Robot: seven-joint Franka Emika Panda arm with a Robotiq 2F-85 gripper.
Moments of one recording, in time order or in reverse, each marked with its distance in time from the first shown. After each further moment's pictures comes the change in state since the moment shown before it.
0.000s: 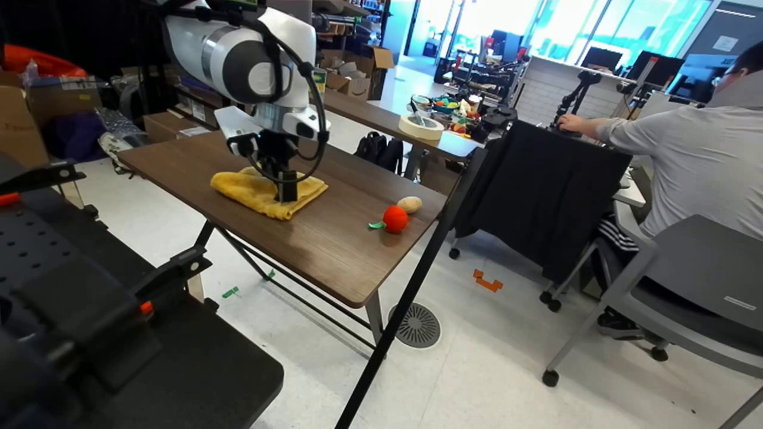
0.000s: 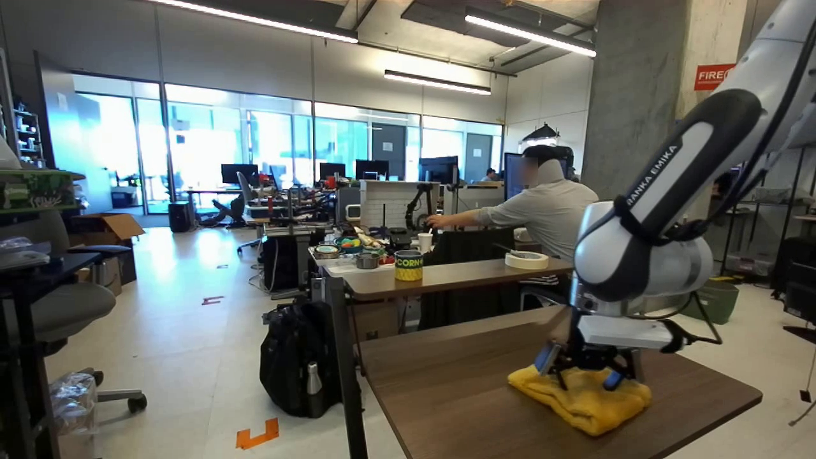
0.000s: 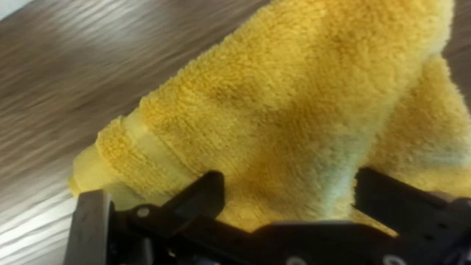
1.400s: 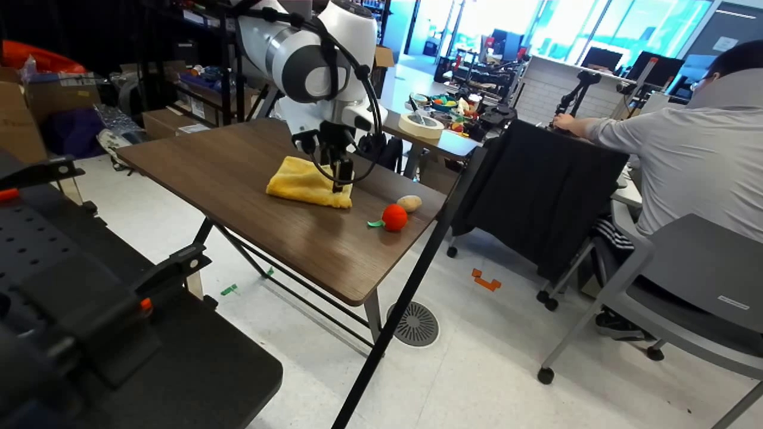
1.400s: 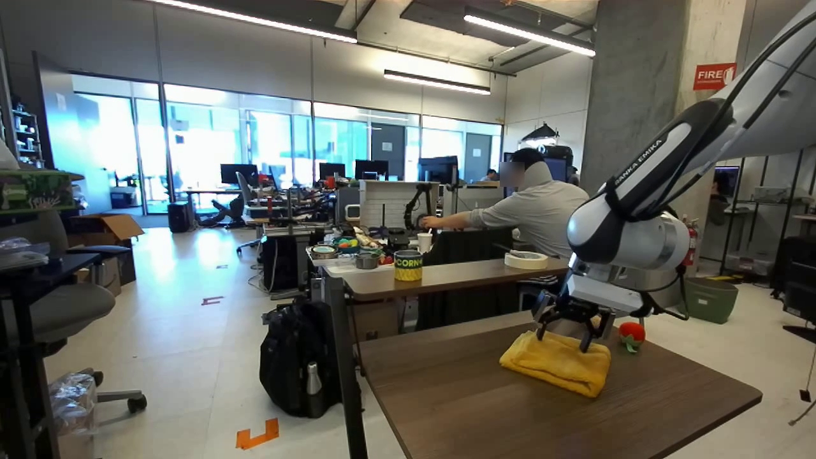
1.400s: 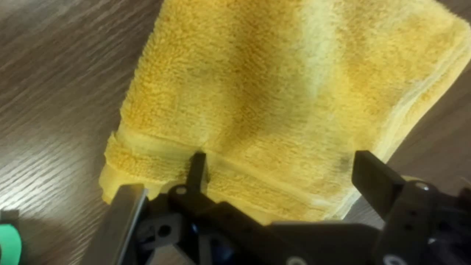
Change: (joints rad) arm -0.155 0.104 0.054 0.268 0.089 0.043 -0.090
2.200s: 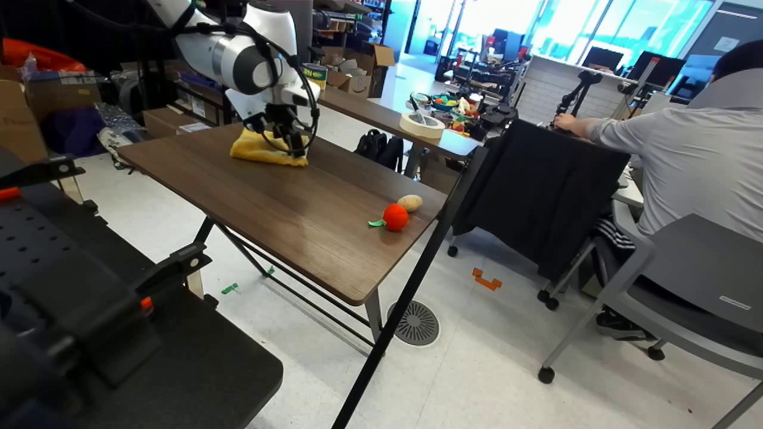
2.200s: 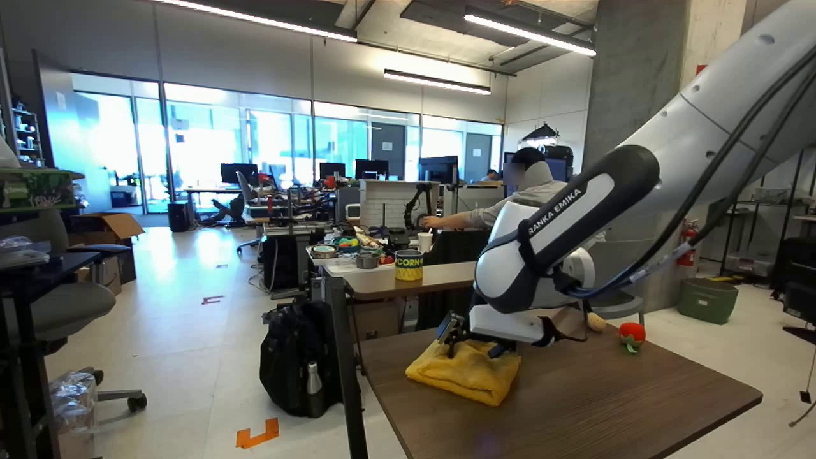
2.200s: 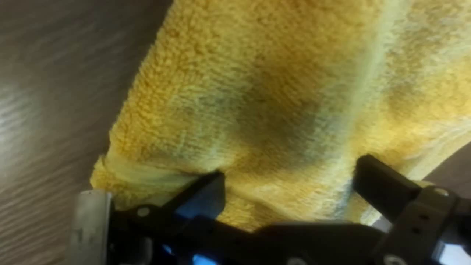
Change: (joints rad) arm 0.332 0.249 -0.113 0.367 -0.040 -0.002 0.157
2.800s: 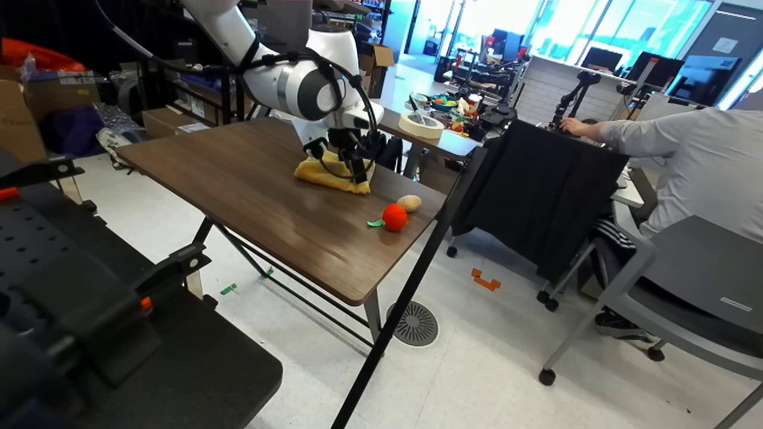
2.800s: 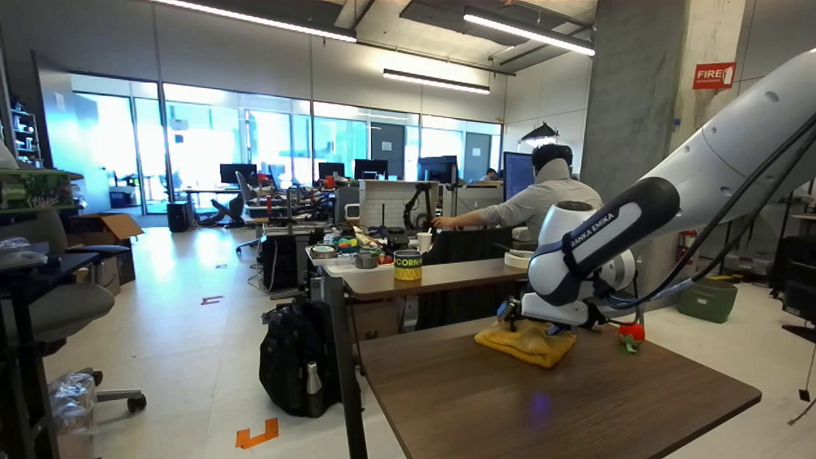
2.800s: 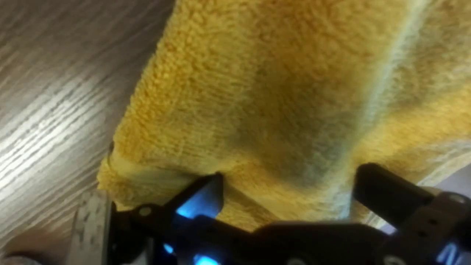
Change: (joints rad) arm -0.129 0.099 -0.153 0.147 -0.007 -0.035 0.109
